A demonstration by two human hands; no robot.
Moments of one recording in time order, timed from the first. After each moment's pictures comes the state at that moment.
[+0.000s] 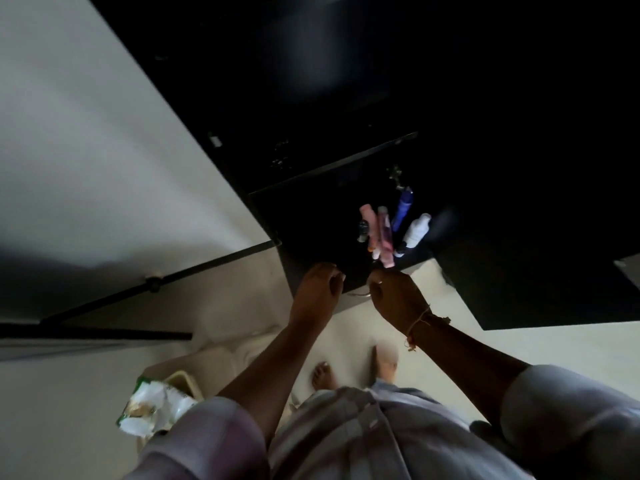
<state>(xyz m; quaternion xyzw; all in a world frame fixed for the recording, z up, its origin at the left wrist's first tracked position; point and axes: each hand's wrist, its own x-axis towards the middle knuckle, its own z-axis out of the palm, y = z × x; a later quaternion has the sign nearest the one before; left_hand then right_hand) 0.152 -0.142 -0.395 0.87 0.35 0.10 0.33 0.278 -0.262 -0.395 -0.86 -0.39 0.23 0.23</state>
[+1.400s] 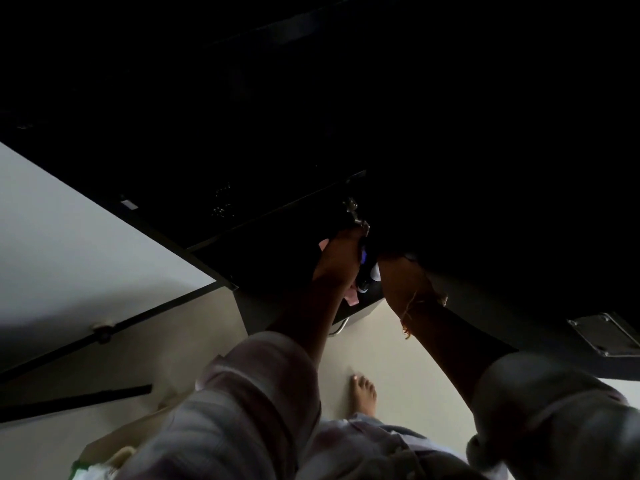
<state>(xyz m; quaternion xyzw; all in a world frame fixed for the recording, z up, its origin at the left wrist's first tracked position) 0.345 -0.119 -0.385 0.93 0.23 0.03 0.28 0.394 -0.244 -0.355 -0.92 -0.36 0.18 0.05</state>
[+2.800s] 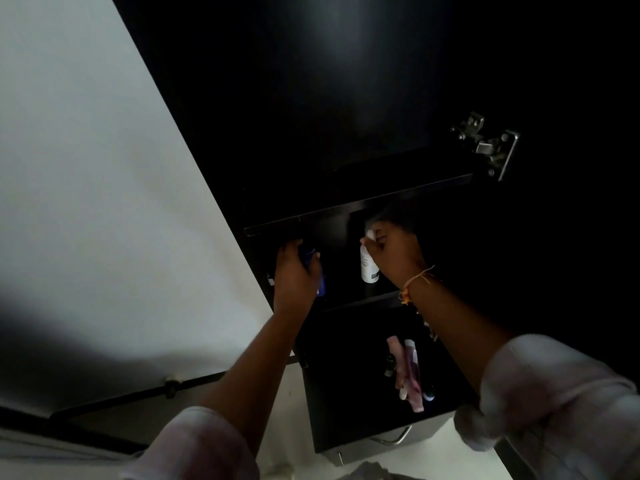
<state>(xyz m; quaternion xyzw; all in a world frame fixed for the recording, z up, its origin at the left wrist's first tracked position) 0.235 0.030 -0.224 0.77 0.44 0.35 0.30 0.410 -0.055 -0.206 -0.80 -0.40 0.08 0.45</state>
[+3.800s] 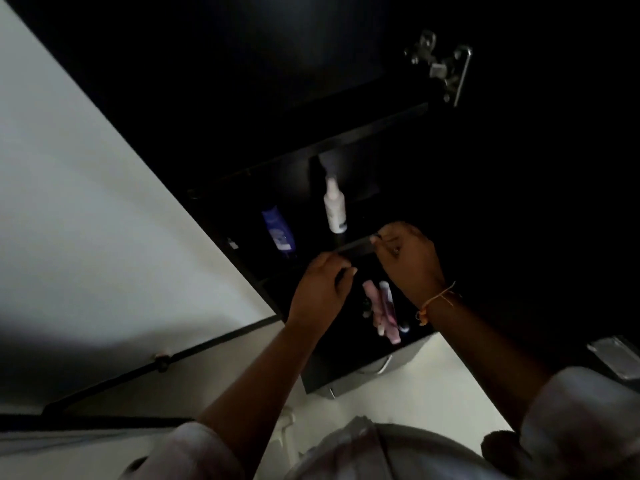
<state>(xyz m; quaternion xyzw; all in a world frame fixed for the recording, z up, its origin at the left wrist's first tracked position) 0.236 -0.072 -0.271 0.90 0.22 0.27 0.25 0.387 -0.172 -0.258 -0.82 -0.35 0.02 0.45</state>
